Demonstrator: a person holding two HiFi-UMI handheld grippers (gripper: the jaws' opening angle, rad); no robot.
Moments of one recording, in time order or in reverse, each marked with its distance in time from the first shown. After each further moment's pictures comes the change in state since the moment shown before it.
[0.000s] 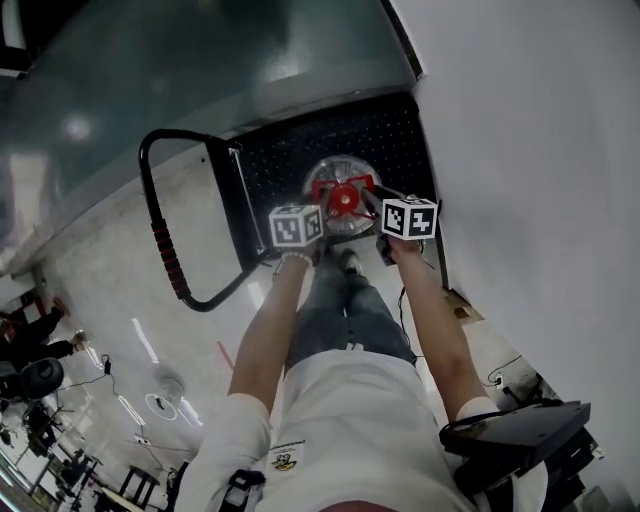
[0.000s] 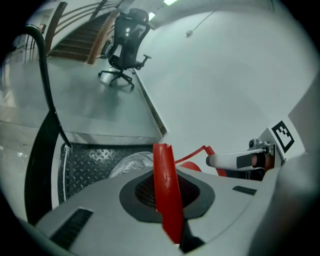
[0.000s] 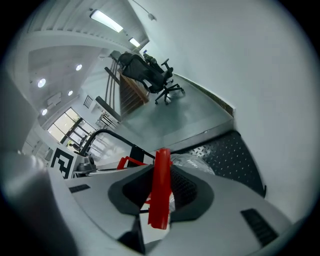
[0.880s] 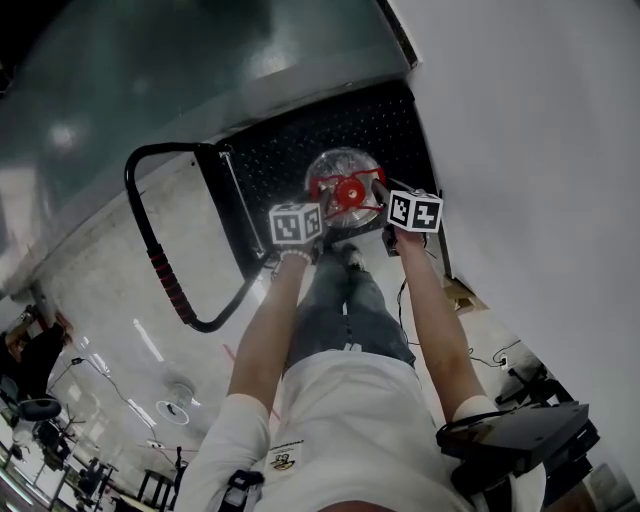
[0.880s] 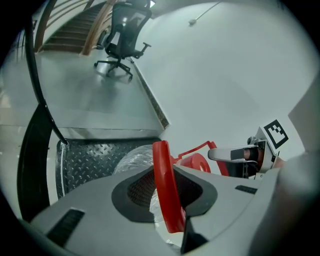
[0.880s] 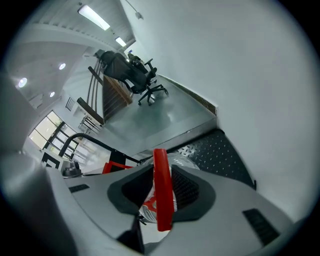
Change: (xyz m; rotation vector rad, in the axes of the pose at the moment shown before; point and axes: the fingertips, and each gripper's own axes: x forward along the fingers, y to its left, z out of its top) left arm 0.048 0.044 0.015 0.009 0.104 -0.025; right arm 0.045 -0.062 0.025 0.096 -0.014 -0.173
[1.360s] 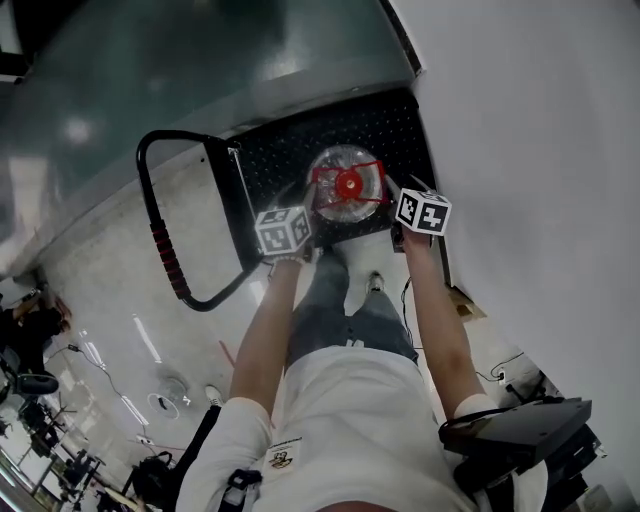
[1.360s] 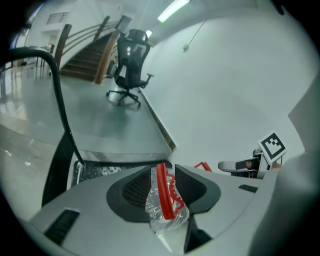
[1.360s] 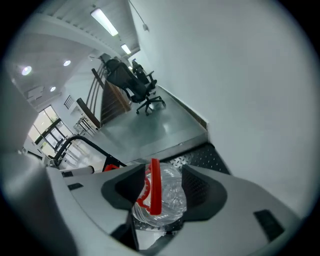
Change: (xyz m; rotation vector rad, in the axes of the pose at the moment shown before) left arm -0.078 -0.019 0.016 0.032 -0.273 0.140; right arm -0.063 -0.021 0.009 -0.069 -0.122 -0.072
